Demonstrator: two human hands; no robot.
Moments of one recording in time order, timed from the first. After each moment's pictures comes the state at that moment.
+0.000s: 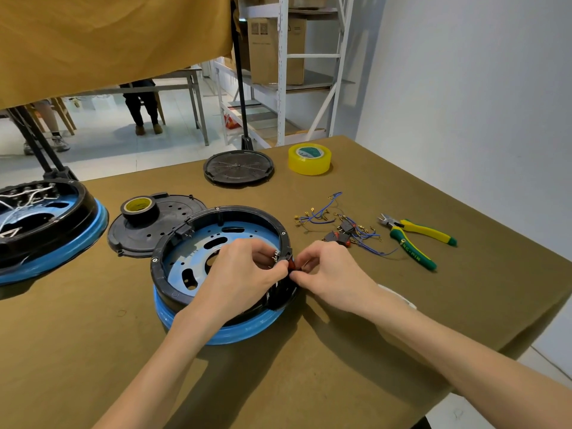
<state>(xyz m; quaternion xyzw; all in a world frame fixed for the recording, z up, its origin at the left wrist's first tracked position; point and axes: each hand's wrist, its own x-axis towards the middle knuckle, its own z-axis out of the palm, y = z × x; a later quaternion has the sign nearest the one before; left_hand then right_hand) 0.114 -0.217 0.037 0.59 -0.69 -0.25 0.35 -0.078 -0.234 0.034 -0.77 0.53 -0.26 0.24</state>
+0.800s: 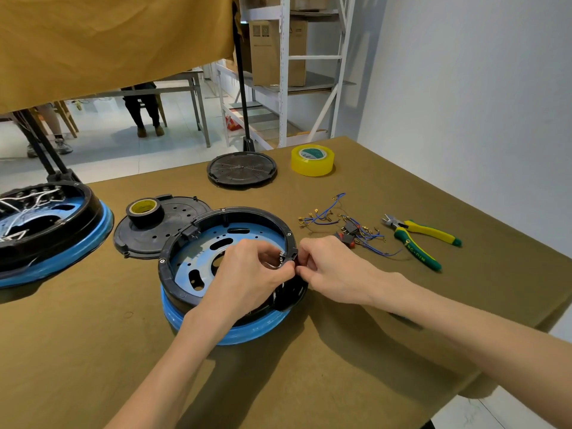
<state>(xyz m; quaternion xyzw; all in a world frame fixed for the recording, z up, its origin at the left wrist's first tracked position) 0.111 -0.217 0.040 0.61 -0.68 -0.24 0.33 -0.076 -0.245 0.047 -0.85 0.47 -0.17 0.19</state>
